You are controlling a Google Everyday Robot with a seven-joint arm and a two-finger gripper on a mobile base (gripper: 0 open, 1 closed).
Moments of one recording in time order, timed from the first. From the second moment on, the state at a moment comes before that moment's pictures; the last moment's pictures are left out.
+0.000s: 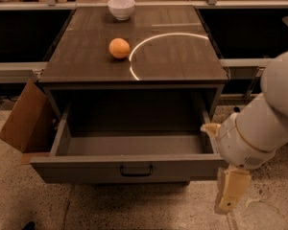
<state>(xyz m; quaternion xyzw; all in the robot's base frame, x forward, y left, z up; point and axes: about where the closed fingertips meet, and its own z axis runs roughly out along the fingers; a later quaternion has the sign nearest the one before) 0.367 -0.156 0.797 -0.68 0.72 0.09 0.13</state>
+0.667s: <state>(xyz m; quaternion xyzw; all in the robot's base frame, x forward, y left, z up) 0.349 -0.150 0.756 -0.68 0.72 0.10 0.11</state>
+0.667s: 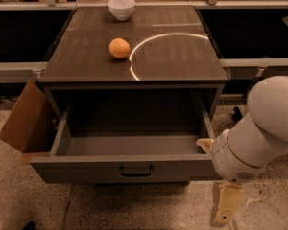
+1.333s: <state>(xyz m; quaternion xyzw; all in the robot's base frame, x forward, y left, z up) 0.324 -0.153 0.739 -0.70 0.70 0.11 0.10</state>
